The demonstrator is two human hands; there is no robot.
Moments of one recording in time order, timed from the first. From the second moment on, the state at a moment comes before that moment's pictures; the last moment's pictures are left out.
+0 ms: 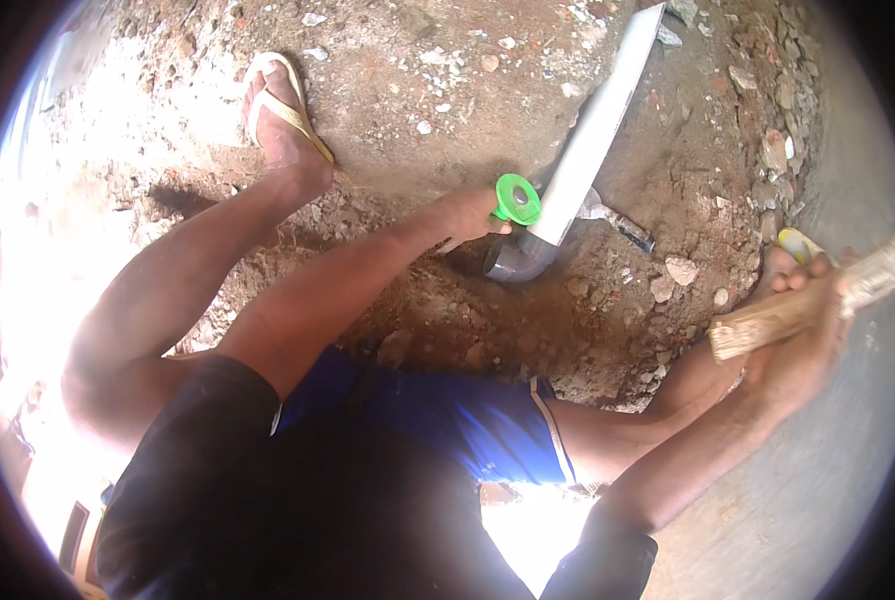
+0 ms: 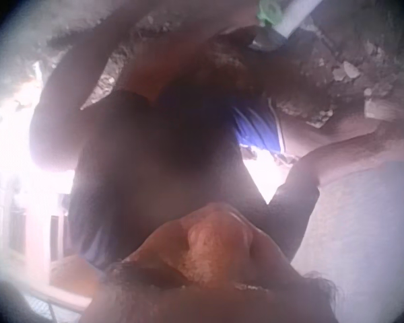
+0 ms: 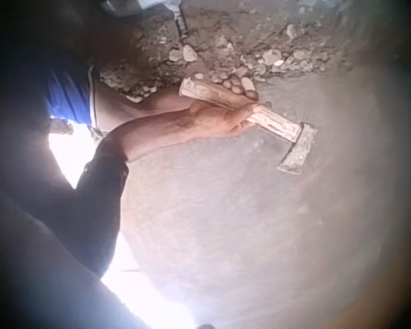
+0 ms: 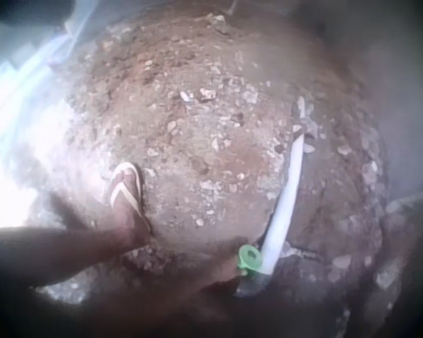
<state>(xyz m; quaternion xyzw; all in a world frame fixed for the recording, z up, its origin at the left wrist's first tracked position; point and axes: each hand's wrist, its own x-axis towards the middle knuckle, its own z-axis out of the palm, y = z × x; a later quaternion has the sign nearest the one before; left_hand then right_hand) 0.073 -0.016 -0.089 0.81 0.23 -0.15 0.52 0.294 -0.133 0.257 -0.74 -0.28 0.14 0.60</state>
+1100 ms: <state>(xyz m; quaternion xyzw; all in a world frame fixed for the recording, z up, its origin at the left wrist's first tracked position) 0.099 -0.025 -0.084 0.81 0.21 -0.11 0.54 0.251 -0.229 0.041 -0.86 -0.16 0.15 0.46</state>
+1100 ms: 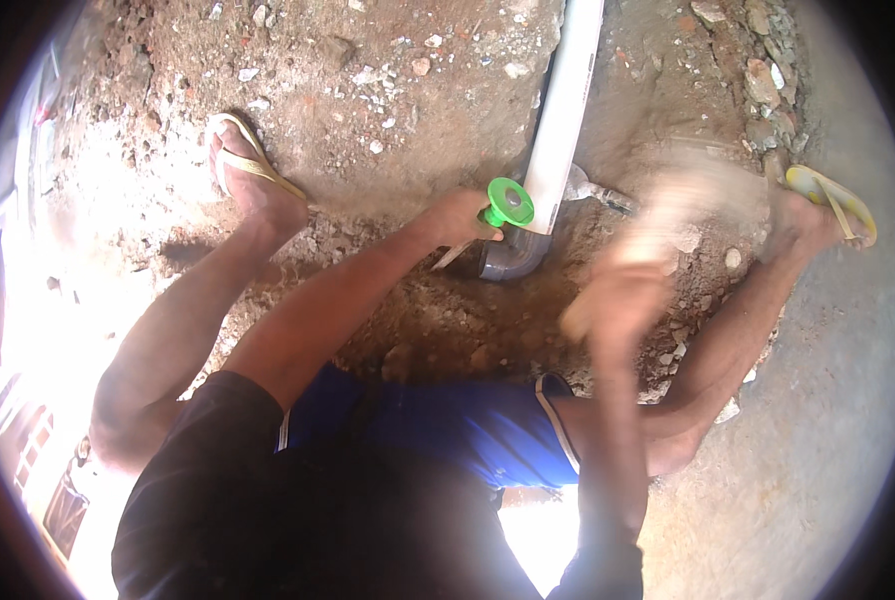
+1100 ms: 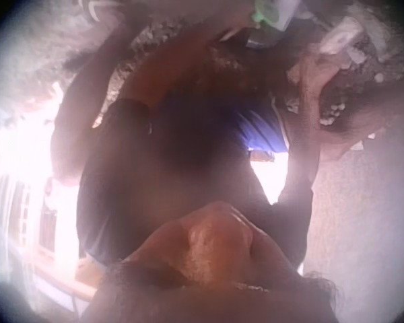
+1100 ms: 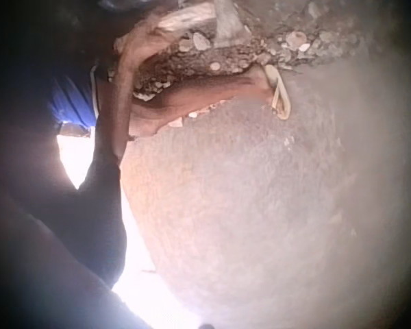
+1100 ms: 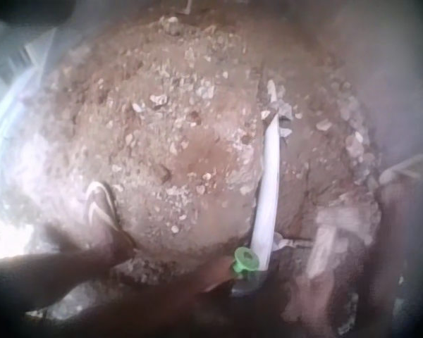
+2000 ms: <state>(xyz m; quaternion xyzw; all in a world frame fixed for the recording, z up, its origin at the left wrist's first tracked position) 0.092 -0.046 -0.096 0.77 0.22 -0.14 0.58 0.217 -0.224 0.054 -0.89 -0.14 0.14 0.41</state>
